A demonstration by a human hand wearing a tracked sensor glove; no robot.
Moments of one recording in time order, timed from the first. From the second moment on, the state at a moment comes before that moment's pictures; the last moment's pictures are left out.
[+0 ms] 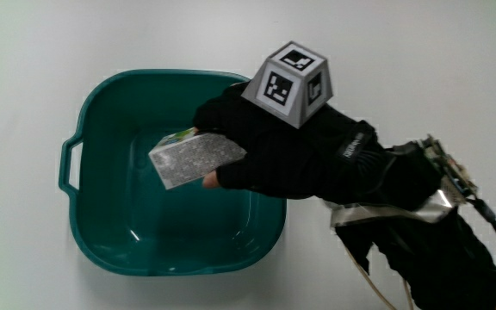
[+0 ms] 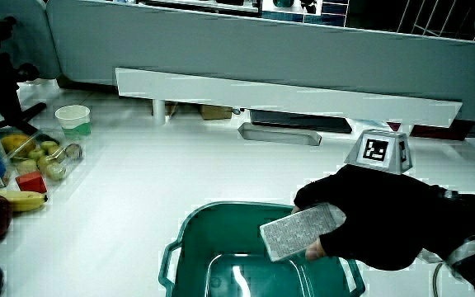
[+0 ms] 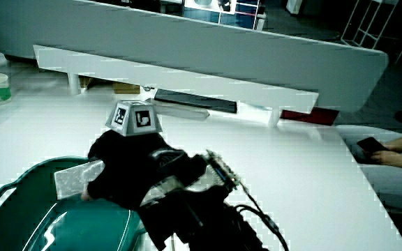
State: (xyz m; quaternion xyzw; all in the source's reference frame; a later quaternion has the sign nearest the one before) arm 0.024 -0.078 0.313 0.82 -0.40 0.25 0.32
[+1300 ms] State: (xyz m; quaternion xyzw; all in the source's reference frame) arm -0.026 -0.070 0.400 0.78 -0.36 0.18 0.48
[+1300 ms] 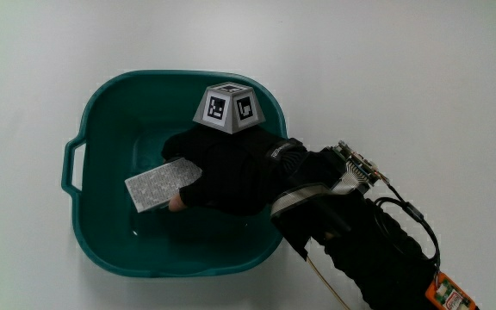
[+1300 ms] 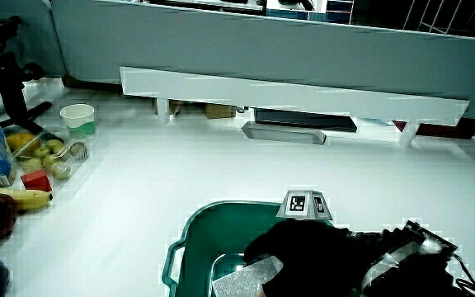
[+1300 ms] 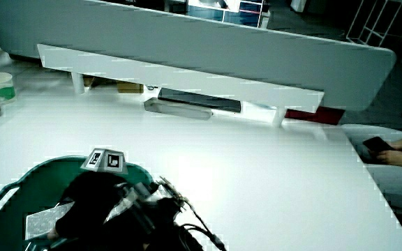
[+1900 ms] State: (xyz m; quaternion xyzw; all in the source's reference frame) arm -0.020 -0.058 0.377 0.80 -0.36 0.20 0.44
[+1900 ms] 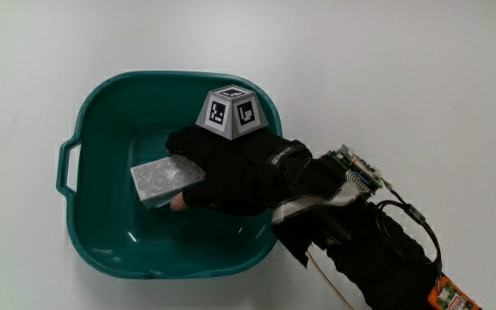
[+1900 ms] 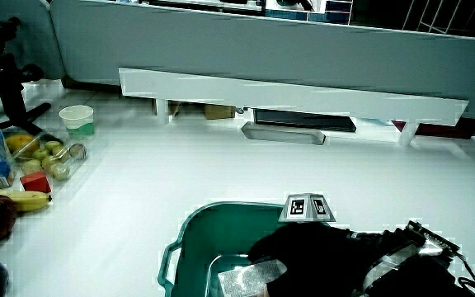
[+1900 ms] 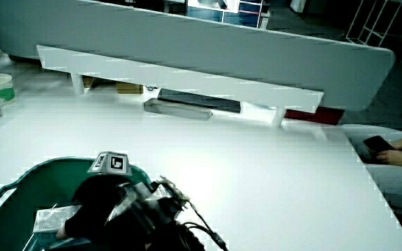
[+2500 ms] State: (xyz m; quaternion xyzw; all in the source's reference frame) arm 0.034 0.009 0.305 0.85 -0.39 0.09 0.36
